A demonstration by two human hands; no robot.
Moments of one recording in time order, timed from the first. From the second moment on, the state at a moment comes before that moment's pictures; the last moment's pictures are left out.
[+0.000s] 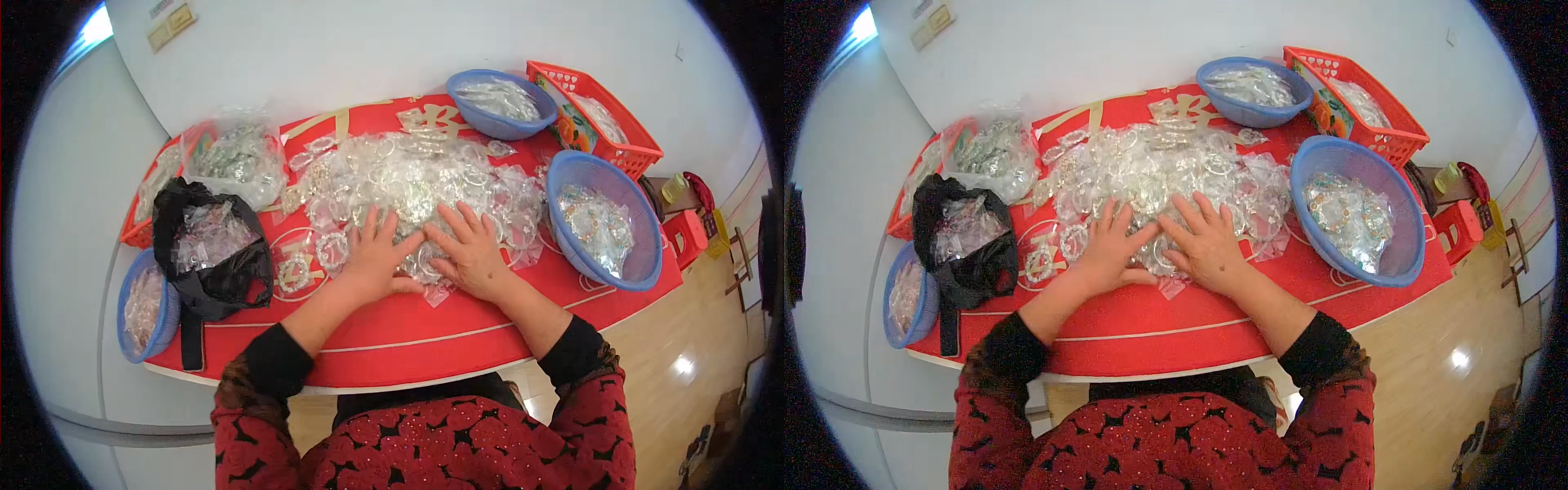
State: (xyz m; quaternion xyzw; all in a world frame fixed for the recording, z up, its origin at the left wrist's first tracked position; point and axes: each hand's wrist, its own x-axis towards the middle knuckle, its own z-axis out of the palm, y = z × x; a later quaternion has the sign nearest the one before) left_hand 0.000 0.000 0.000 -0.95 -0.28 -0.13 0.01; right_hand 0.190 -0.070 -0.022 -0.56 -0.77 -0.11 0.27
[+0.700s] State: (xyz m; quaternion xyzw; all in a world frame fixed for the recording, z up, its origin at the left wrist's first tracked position) left_hand 0.108 0.168 0.063 -0.91 -0.33 -0.22 -0.10; right_hand 0.189 -0.072 -0.020 -0.57 -0.75 -0.08 0.32
